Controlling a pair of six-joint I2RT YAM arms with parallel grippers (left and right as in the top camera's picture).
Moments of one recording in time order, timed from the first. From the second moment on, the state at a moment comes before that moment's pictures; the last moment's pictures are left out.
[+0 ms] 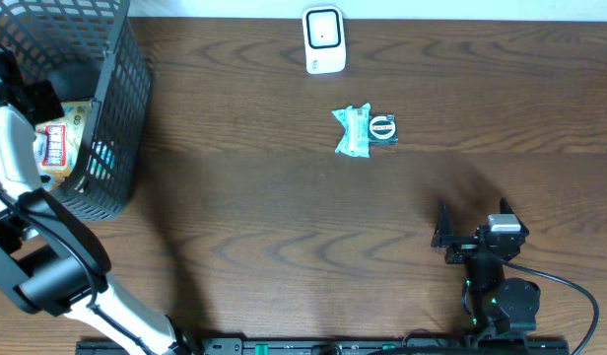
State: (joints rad) left arm 0.55 1.98 1.66 -0.59 -0.15 0.17; right arm 0.04 0.01 0.01 -0.07 0.01 0.00
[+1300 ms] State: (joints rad) left arm 0.56 2.09 1.65 -0.65 -0.26 0.19; right arm 0.04 0.01 0.01 -0.07 0.01 0.00
